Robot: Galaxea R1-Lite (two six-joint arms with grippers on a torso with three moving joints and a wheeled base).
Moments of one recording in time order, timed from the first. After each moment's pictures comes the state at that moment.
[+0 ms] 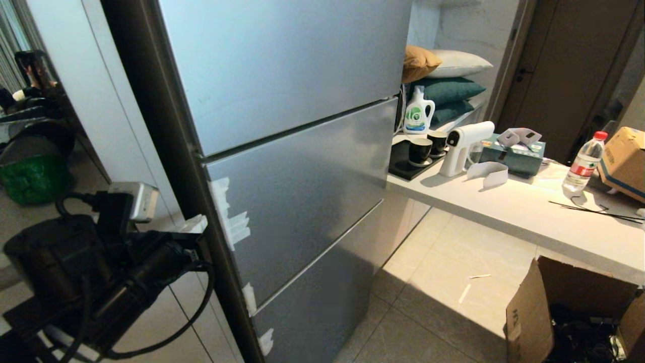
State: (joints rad) left arm -0.40 1.57 -0.33 -1.17 0.32 0.00; right arm 0.00 0.00 0.00 -0.08 -0.01 0.02
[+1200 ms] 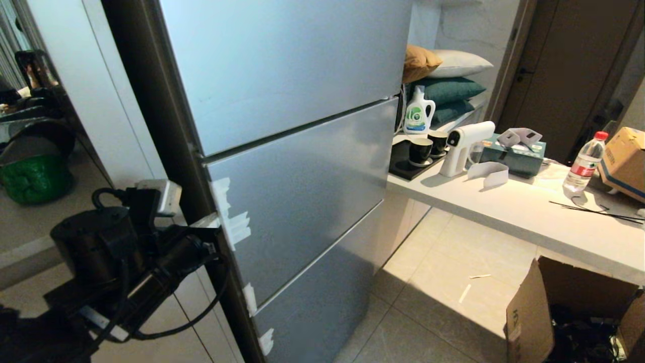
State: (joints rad) left arm -0.42 1.67 -0.40 -1.18 0.27 -0.02; right arm 0.00 0.00 0.00 -0.08 -0.01 0.02
